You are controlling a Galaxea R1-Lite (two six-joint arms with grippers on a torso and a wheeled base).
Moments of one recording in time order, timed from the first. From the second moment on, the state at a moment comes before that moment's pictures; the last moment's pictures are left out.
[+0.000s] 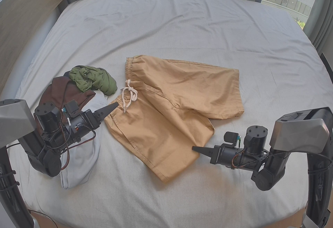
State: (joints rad) left arm -0.11 2.10 -0.57 -1.54 -0.56 -0.60; right arm 0.44 2.37 -0.62 -1.54 0.56 0.62
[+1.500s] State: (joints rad) left arm -0.13 2.11 -0.56 -1.54 -0.55 -0.59; right arm 0.39 2.32 -0.41 -1.54 0.56 0.54
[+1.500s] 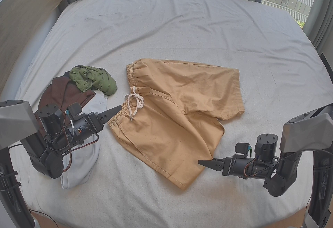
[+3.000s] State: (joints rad) left arm -0.13 2.12 -0.55 -1.54 -0.55 -0.59; right arm 0.49 2.39 -0.90 -1.51 0.56 0.62
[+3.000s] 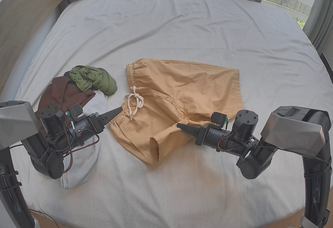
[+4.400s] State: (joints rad) left arm -0.13 2.14 -0.55 -1.54 -0.55 -0.59; right arm 0.54 2.29 -0.92 -1.39 0.49 0.62
